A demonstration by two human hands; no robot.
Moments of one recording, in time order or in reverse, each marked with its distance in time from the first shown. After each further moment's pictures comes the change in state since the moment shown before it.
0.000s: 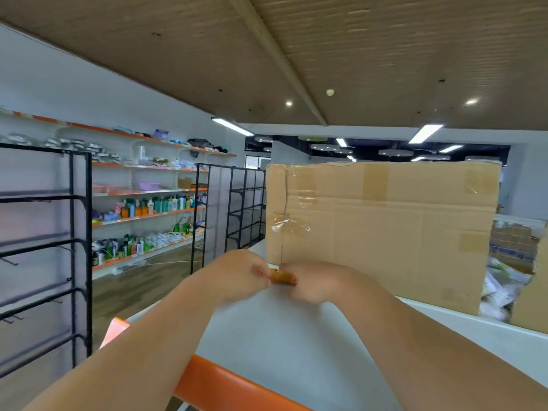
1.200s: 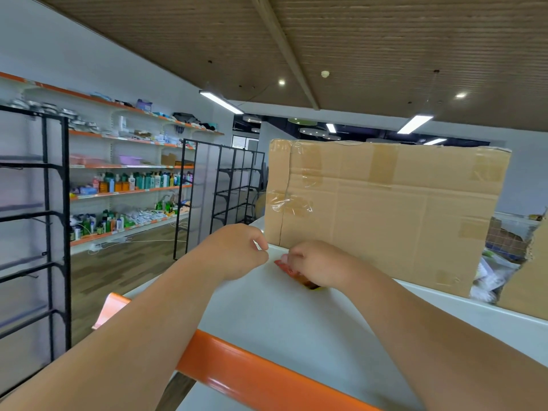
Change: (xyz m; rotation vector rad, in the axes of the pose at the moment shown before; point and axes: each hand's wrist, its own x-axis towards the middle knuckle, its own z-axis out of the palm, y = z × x) left_hand -0.007 -0.009 -0.004 -0.087 0.029 -0.022; right_hand -0.005 0.005 0.018 0.294 0.166 0.092
